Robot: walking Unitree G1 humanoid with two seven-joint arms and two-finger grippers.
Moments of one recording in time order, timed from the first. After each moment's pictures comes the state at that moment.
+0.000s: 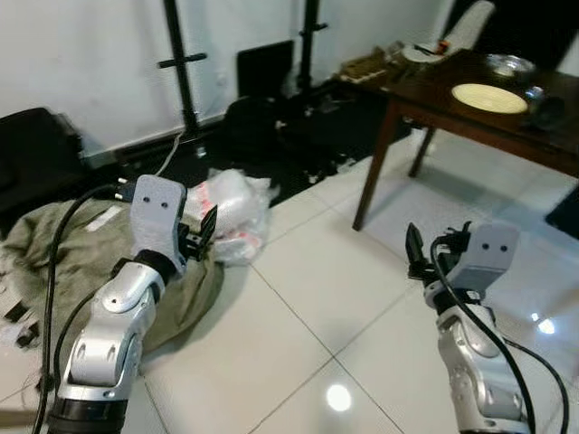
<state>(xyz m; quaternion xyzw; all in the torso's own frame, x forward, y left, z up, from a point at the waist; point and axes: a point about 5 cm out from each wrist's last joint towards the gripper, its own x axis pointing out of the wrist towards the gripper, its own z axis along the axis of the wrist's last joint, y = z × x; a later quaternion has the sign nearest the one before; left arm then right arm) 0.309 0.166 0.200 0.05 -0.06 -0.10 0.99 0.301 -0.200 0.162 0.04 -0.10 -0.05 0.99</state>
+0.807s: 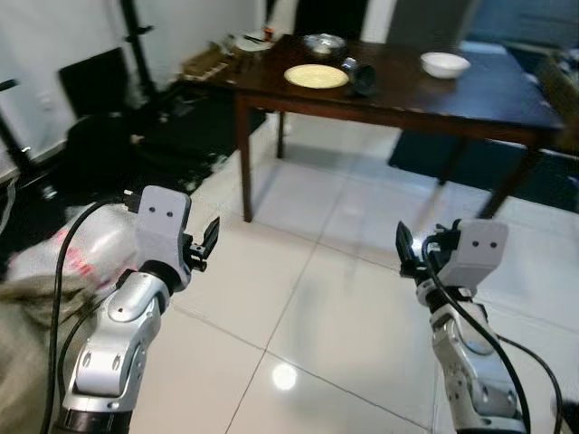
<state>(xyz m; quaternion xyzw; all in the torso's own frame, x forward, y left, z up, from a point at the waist) 0.305 0.156 0.196 0.04 -0.05 -0.11 0.99 0.302 -0.195 0.163 0.04 -0.10 -0.03 0.99</state>
